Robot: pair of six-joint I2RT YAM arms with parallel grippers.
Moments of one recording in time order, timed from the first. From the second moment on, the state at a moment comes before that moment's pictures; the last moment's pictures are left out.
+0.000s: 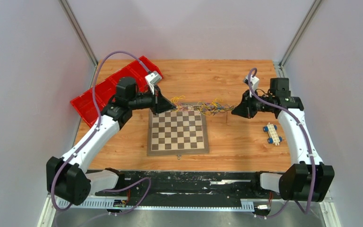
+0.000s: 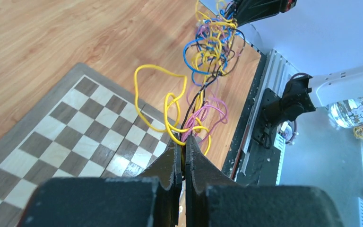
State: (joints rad) left arm -0.39 1.22 1.00 -0.13 0.82 -0.21; right arm -0.02 1.25 1.15 -0.84 -0.87 -0.43
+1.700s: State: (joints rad) left arm -0.28 1.14 0.98 -0.23 0.99 -0.05; right arm 0.29 1.44 1.36 -0.77 -1.00 -0.35
